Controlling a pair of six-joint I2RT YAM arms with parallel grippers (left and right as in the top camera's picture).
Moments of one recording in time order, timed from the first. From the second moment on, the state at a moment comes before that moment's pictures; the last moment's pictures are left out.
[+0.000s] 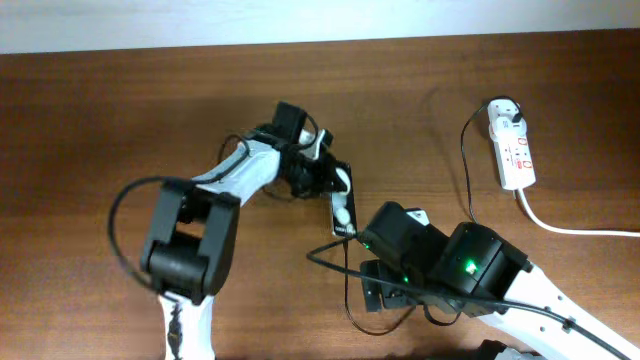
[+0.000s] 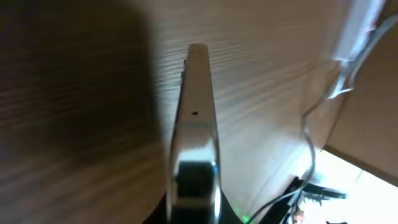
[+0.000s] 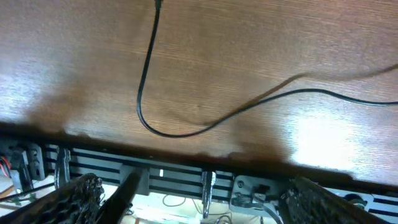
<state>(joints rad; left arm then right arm) -0.39 2.14 1.43 -0.55 0.74 -0.46 0.87 1.23 1.31 -1.48 0.03 0.76</state>
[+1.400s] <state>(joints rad) -0.03 1.64 1.85 -1.26 0.26 -0.22 0.87 1.23 1.31 -1.48 0.09 0.76</state>
